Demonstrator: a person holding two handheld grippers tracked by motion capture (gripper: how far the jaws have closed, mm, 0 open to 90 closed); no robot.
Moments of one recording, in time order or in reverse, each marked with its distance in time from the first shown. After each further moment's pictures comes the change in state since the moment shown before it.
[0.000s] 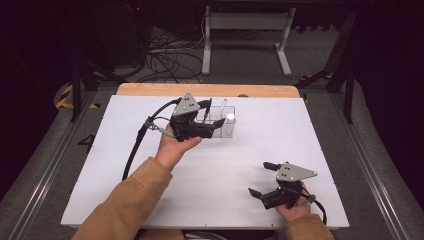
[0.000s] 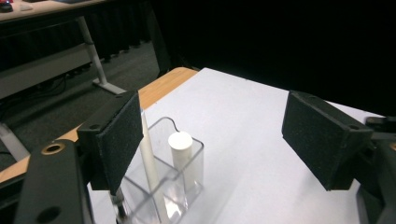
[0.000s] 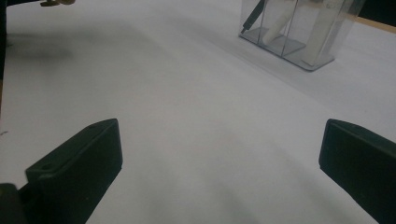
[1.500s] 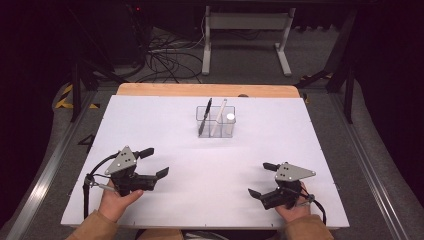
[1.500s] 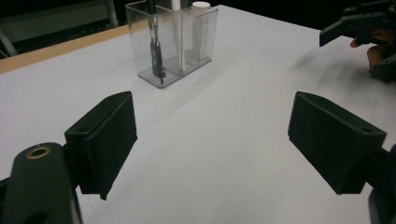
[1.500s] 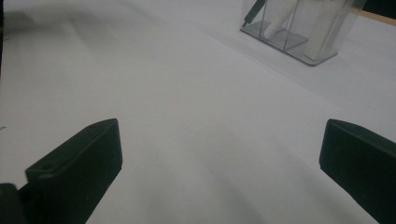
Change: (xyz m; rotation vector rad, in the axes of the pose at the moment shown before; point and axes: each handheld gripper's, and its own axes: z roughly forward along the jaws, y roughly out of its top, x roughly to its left) left arm -0.001 -0.137 -0.130 0.063 0.053 -0.088; right arm 0.000 0.000 0.002 0.022 0.002 -0.002
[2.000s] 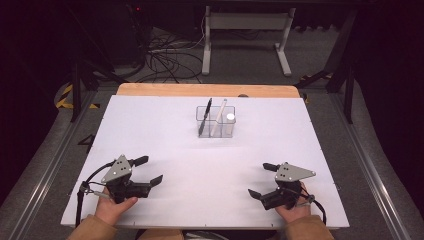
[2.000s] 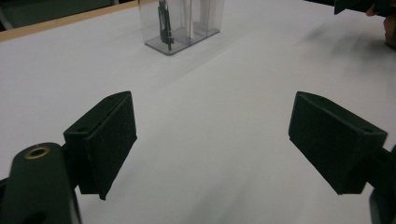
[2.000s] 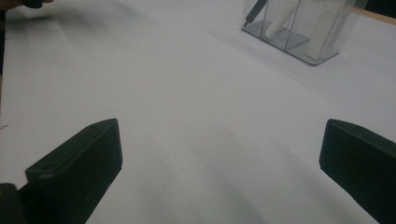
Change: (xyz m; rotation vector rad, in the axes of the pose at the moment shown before) left arm 0.006 -0.033 -0.007 0.036 0.010 -0.006; right arm 0.001 0.000 0.000 0.001 0.004 -0.001
